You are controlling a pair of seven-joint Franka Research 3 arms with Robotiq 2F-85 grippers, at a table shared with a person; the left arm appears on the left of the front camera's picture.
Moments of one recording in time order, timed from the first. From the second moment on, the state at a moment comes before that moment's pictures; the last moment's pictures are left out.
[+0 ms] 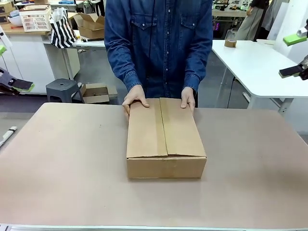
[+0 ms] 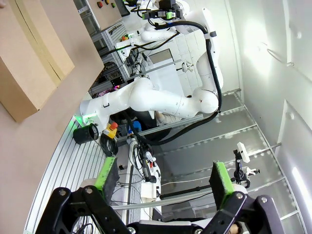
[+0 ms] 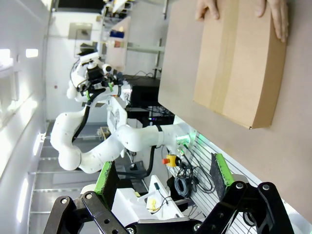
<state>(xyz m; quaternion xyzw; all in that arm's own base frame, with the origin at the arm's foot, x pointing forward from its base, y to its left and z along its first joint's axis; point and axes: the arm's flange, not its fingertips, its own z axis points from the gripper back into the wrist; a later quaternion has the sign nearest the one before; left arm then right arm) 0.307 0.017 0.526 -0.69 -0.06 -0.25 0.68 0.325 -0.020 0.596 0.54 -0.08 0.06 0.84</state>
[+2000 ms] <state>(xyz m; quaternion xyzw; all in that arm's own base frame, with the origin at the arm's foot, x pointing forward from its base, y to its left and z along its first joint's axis) 0.364 -0.092 0.557 -0.49 -0.21 -0.49 0.69 0.384 0.092 0.595 0.44 -0.13 0.38 0.81</state>
